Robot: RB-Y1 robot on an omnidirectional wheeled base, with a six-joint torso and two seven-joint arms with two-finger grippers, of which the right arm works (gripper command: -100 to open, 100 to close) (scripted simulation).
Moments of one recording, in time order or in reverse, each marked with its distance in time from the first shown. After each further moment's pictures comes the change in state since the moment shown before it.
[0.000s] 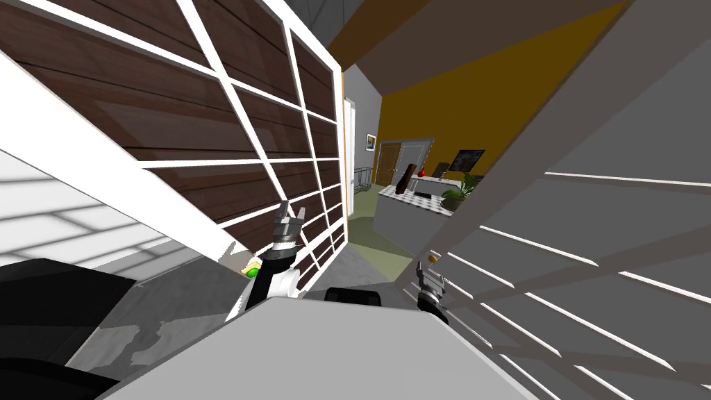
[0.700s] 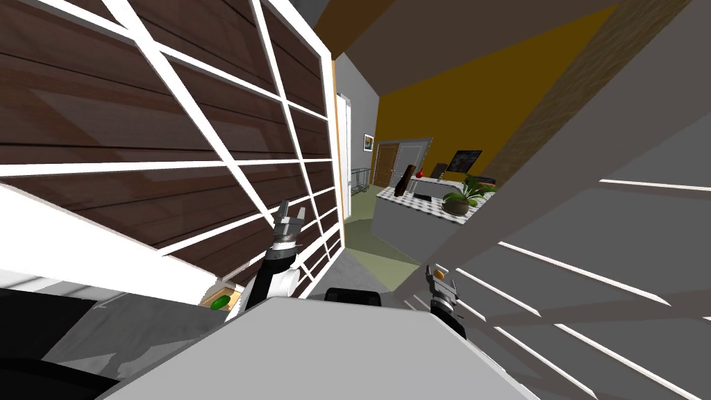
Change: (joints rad) arm 0.012 -0.108 0.016 0.064 0.005 -0.003 -0.137
